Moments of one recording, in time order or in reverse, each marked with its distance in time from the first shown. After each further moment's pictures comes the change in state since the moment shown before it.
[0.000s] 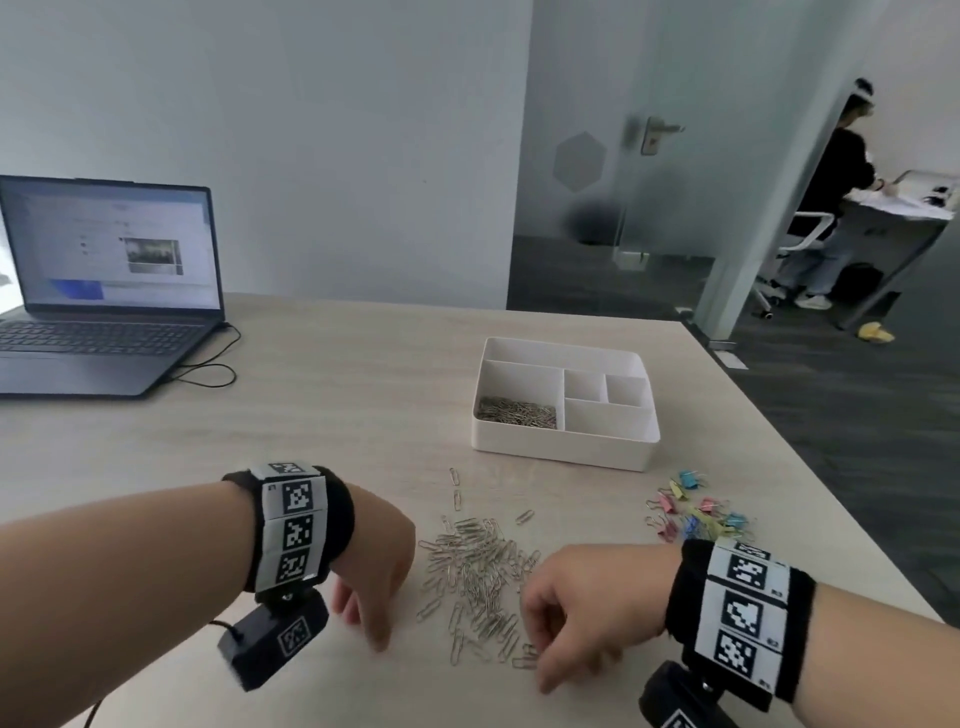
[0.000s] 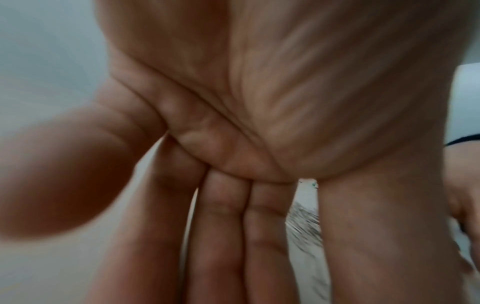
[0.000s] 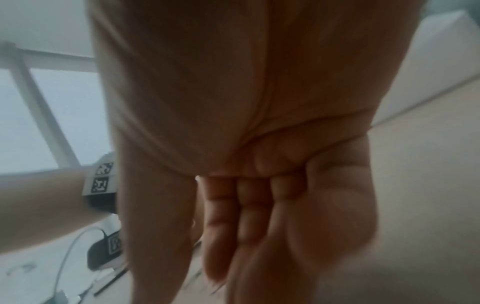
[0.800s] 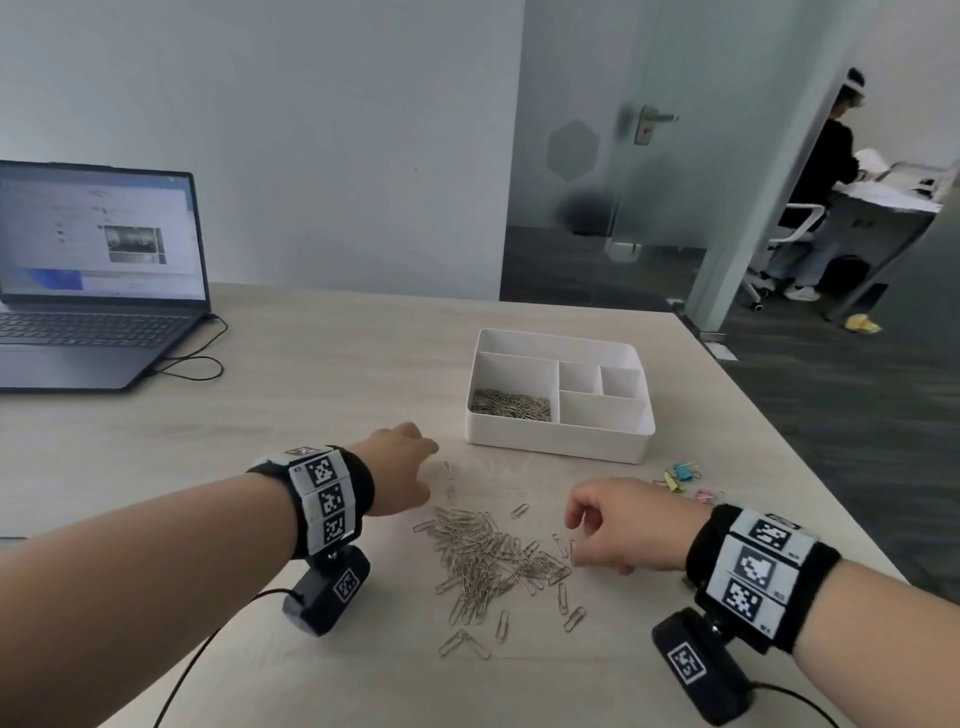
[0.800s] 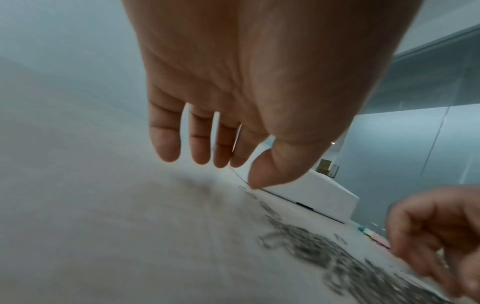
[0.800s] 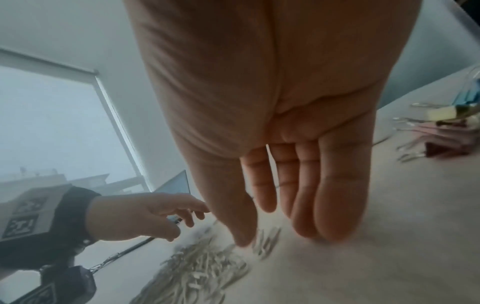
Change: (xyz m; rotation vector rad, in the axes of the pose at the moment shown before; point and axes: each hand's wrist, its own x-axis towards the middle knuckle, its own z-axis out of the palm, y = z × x) left_hand 0.045 -0.024 -0.024 -0.159 0.646 -0.112; right_hand 0.002 0.049 -0.025 0.031 0.429 0.278
